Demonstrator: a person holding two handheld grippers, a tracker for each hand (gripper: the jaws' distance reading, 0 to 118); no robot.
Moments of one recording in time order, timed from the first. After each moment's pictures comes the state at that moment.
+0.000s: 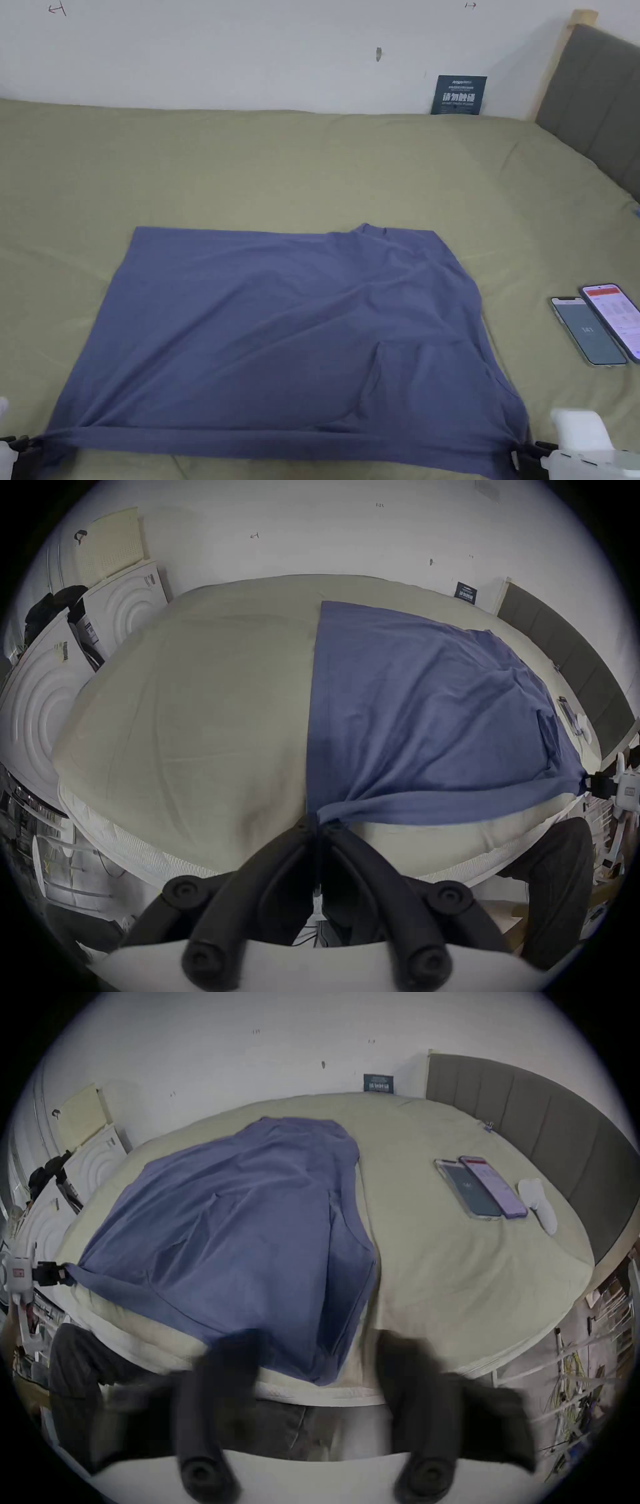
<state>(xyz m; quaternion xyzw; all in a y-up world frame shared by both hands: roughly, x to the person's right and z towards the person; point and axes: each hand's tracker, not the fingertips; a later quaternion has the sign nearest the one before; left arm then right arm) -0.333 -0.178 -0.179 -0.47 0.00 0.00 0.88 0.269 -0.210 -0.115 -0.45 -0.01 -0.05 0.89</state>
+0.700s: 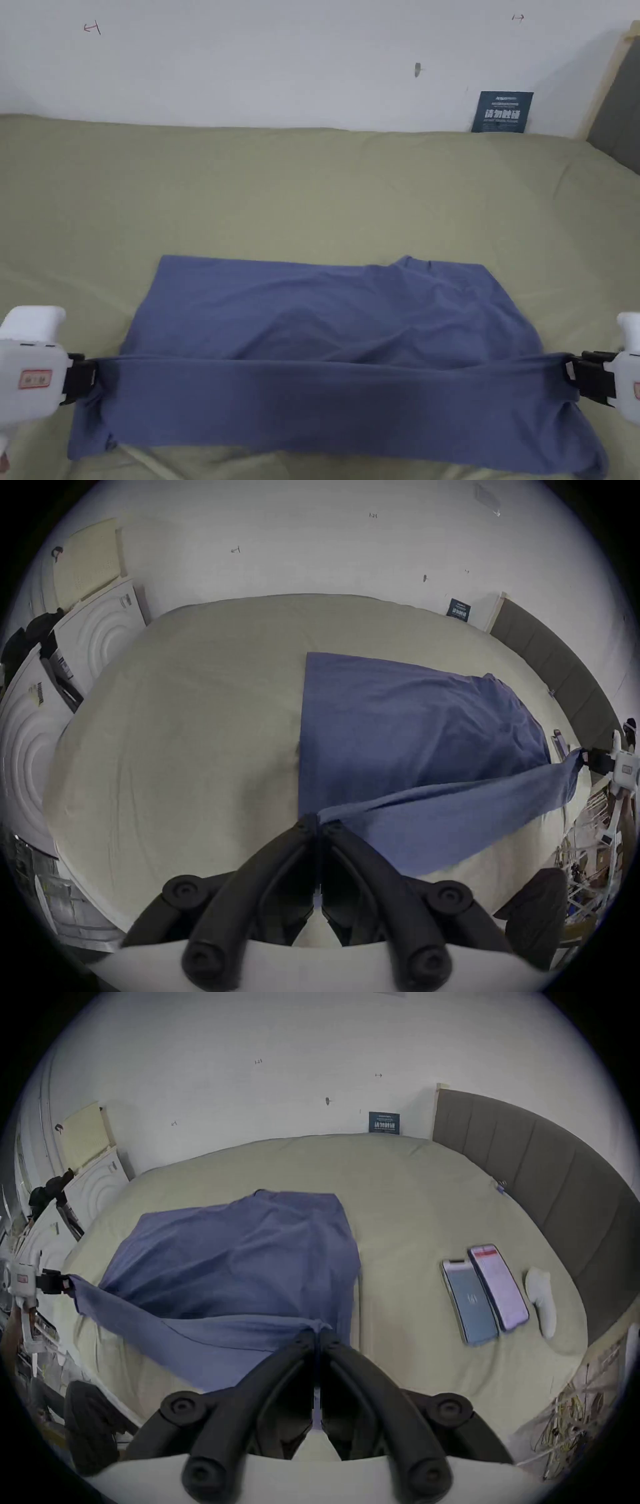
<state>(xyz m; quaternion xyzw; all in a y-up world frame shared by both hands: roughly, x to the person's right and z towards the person) -0.329 -0.126 -0.334 -0.46 -0.04 0.00 0.89 0.284 -0.126 -0.271 -0.39 -0.01 -0.02 0.92</state>
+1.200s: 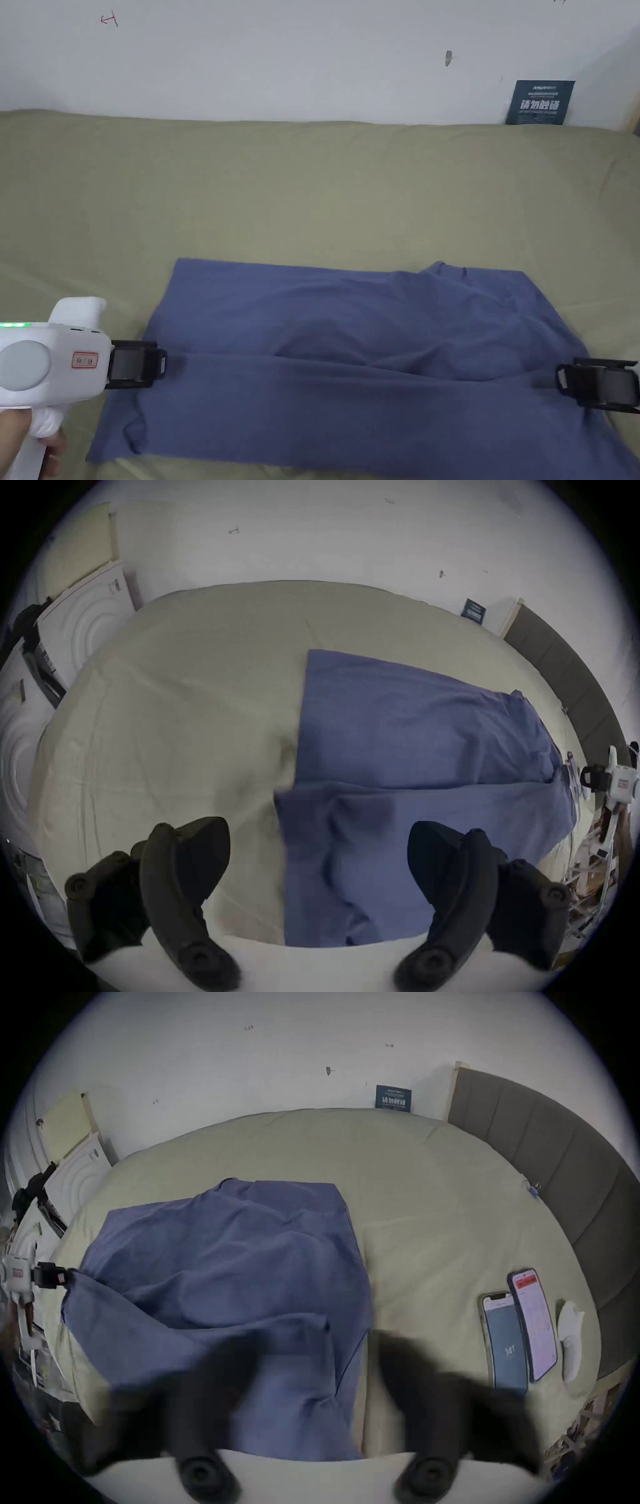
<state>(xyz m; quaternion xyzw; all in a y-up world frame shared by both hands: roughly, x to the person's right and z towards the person) -0.327 -0.164 -0.381 -0.47 -0.03 0.03 0.88 0.288 -0.164 -0.305 -0.42 0.00 -0.05 0.90</state>
